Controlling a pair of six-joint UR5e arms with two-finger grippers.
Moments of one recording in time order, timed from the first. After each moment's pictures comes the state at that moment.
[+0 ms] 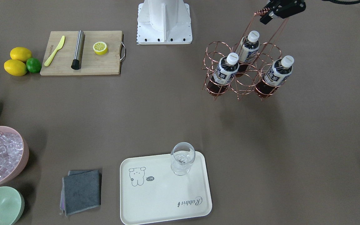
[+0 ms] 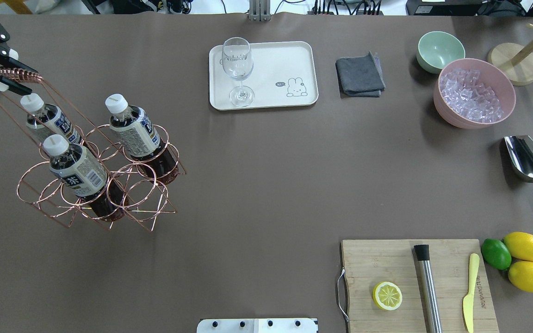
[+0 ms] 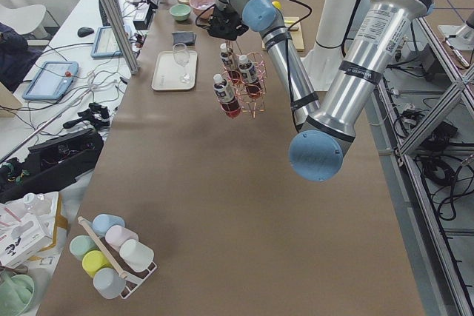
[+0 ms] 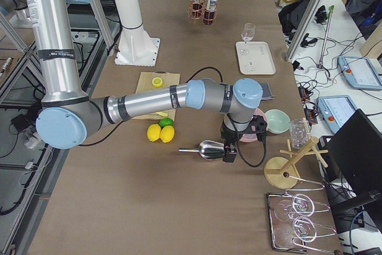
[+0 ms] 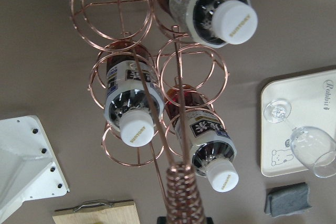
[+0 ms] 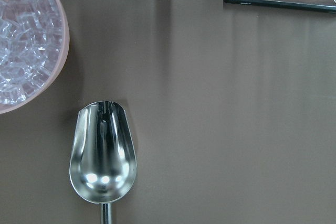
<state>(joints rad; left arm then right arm) -1.12 -1.98 -2.27 -1.48 -2.57 -2.51 1.58 -1.43 1.69 -1.92 2.27 -0.12</state>
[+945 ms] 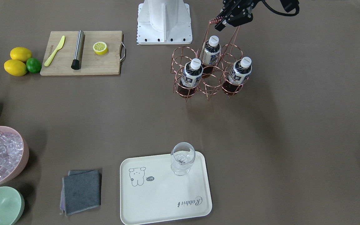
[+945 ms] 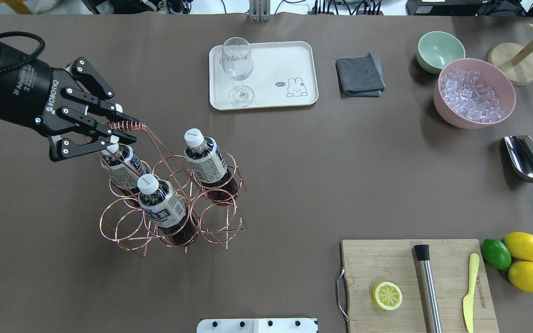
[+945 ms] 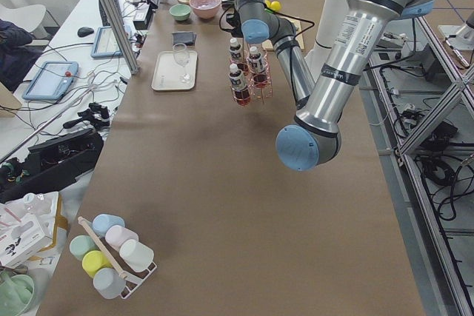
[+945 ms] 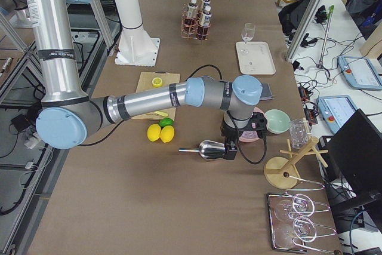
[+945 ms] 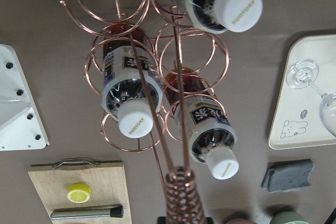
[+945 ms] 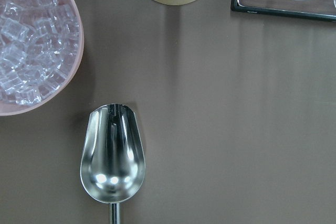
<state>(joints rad) -0.85 -1.99 -2.22 -1.83 -2.32 -2.92 1.58 -1.44 1.72 -1.93 2.27 -0.12</state>
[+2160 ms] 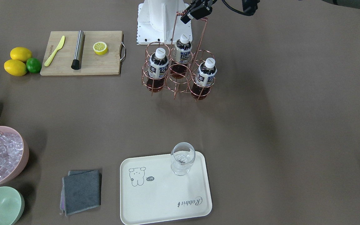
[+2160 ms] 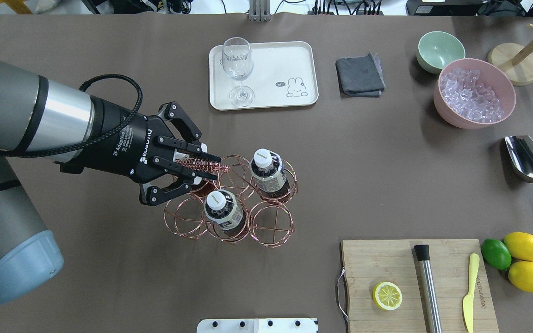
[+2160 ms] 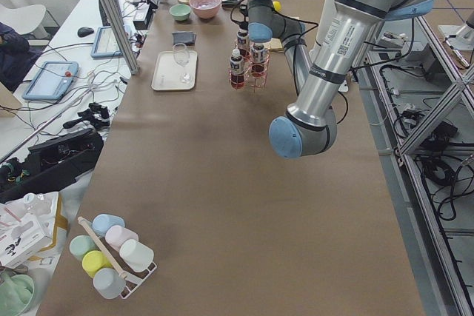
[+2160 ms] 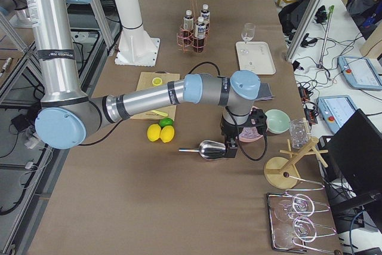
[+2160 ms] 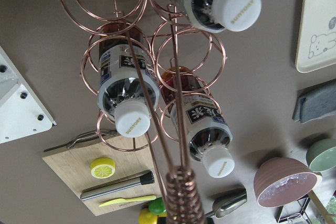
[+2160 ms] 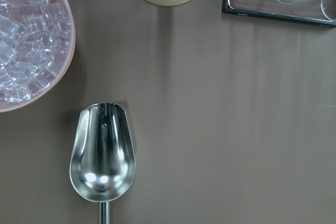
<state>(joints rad) -0.67 -2.06 -2.17 -1.99 -2.19 -2.83 1.58 -1.44 1.74 -1.92 2.24 -0.12</state>
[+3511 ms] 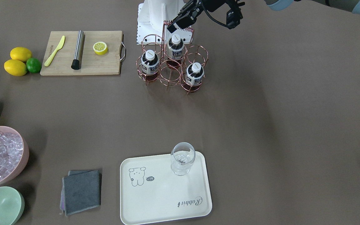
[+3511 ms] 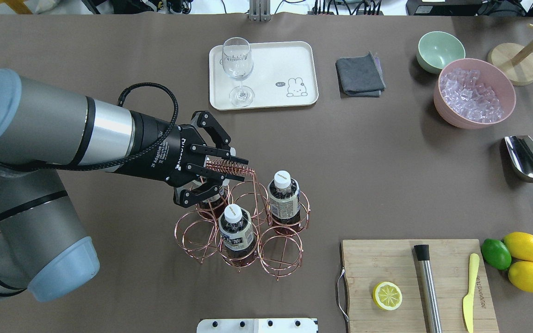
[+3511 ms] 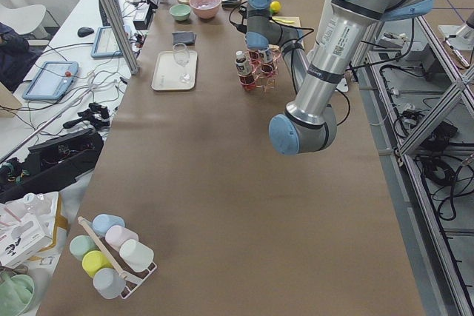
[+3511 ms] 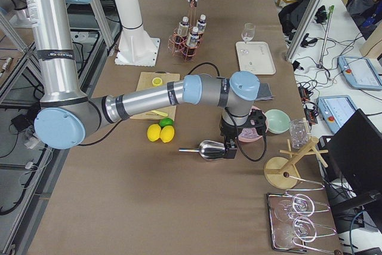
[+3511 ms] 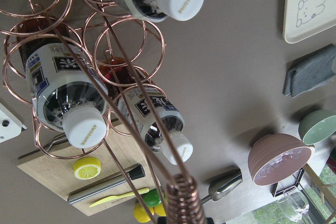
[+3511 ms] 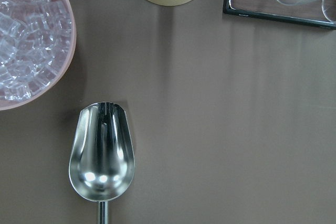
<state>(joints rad) -0.61 -2.08 -2.06 -2.17 -2.10 -2.77 1.58 -1.44 1.74 -1.92 2.24 -0.13</state>
